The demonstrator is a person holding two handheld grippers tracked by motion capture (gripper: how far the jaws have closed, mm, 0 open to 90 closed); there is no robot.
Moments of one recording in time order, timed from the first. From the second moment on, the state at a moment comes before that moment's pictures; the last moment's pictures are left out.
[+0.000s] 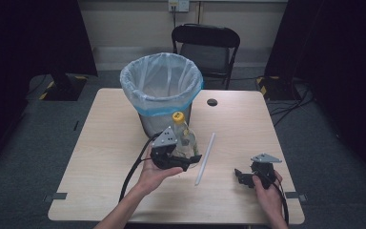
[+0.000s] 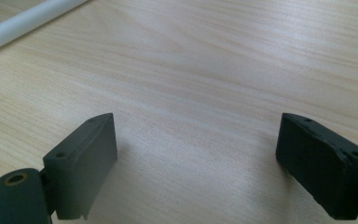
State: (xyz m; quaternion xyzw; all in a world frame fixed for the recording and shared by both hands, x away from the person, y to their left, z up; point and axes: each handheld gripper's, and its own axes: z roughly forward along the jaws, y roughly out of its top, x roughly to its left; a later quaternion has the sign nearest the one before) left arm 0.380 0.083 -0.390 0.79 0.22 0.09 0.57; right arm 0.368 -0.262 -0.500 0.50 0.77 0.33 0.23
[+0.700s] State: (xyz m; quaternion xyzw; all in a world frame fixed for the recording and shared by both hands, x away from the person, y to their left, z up) left arm 0.385 0.093 -0.345 0.77 0.21 0.10 0.60; right arm 0.368 -0.262 -0.500 0.50 0.77 0.33 0.23
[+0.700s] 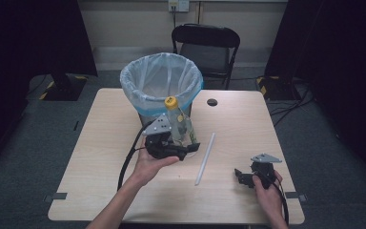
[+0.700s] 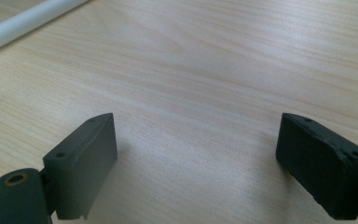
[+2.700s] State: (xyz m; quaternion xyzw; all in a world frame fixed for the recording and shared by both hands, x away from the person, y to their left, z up) left arm 0.453 0.135 -0.232 0.72 0.21 0.18 0.64; right arm 0.368 -0.262 -0.500 0.50 0.77 0.33 0.23
